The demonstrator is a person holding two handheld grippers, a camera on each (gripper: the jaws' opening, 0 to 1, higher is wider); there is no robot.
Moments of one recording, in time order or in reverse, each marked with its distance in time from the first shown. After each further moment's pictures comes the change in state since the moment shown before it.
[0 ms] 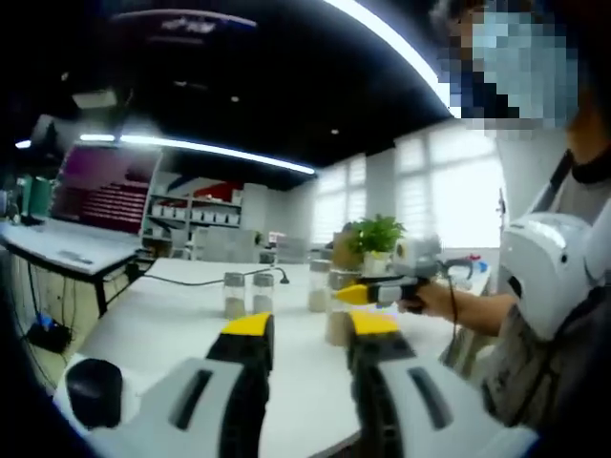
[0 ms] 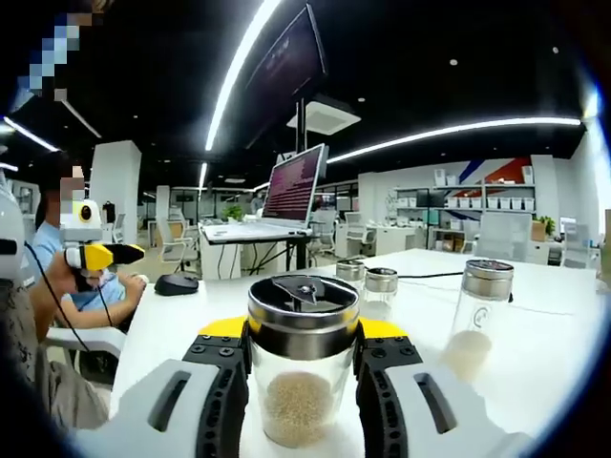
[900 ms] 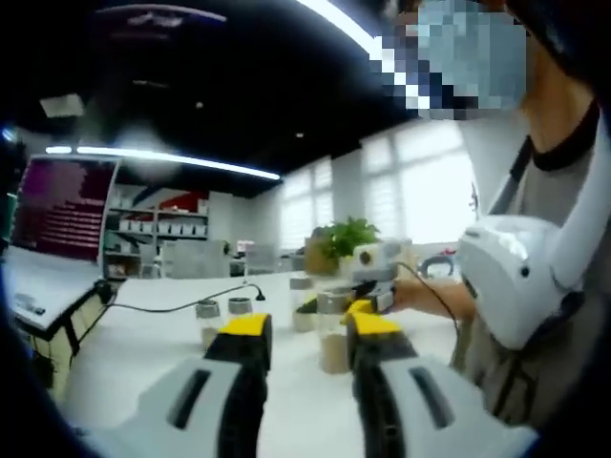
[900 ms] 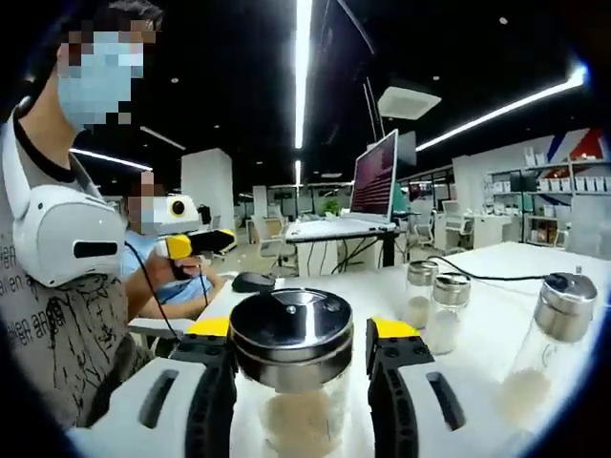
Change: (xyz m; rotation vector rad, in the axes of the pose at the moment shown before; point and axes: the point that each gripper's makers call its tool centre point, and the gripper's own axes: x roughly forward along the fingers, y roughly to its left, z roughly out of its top) left arm 0.069 -0.011 0.015 0.051 -0.006 -0.201; right arm 0.005 0.016 0.025 0.090 -0.089 0.525
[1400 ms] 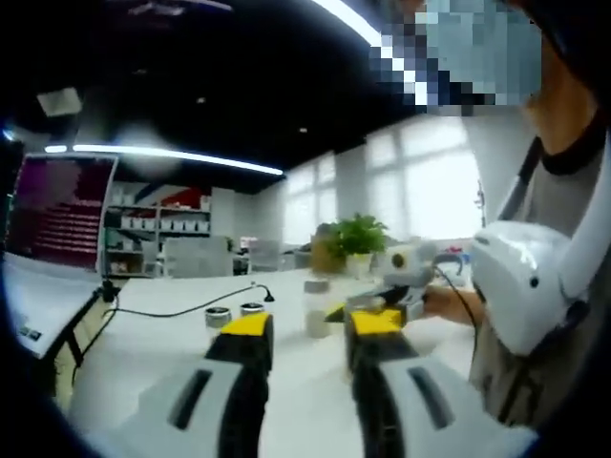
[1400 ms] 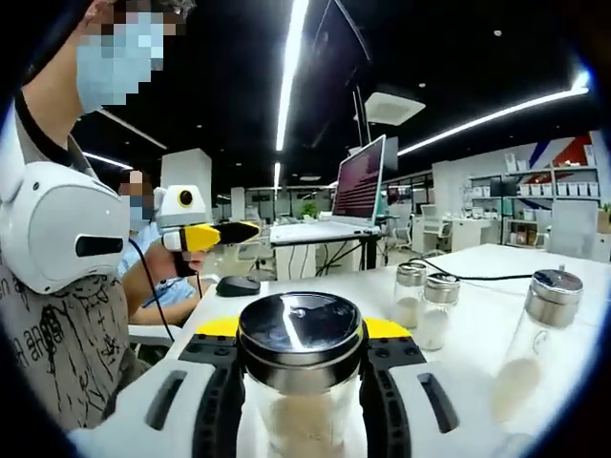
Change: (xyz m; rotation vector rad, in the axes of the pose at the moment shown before) left arm 0.020 0.027 0.004 -0.007 0.024 0.020; right arm 0.002 0.003 0.001 0.007 -0.018 -0.158
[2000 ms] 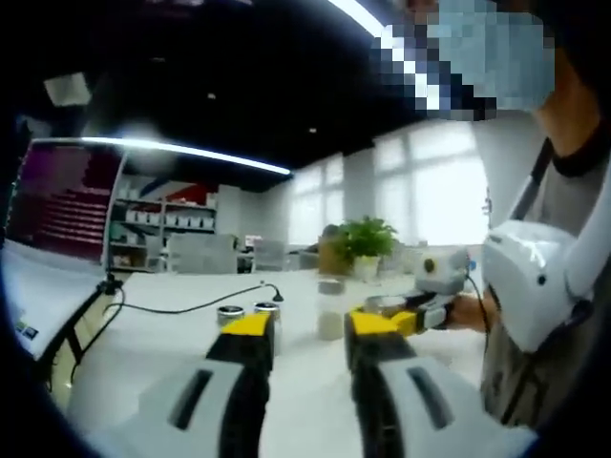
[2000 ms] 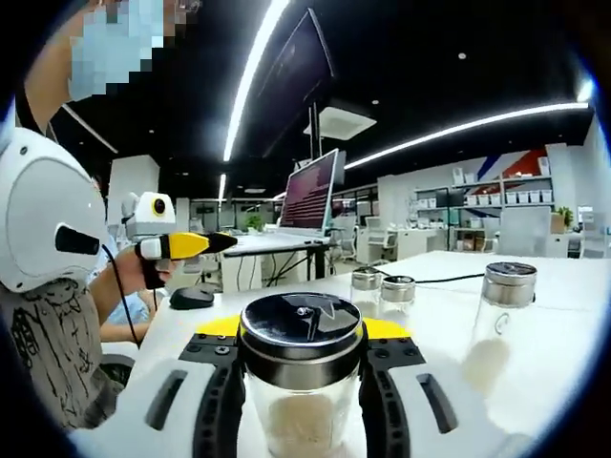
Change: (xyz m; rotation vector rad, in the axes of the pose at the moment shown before) left arm 0.007 0.028 -0.001 -0.035 -0.021 0.019; right arm -0.006 -0.021 0.002 0.003 -0.058 -0.290
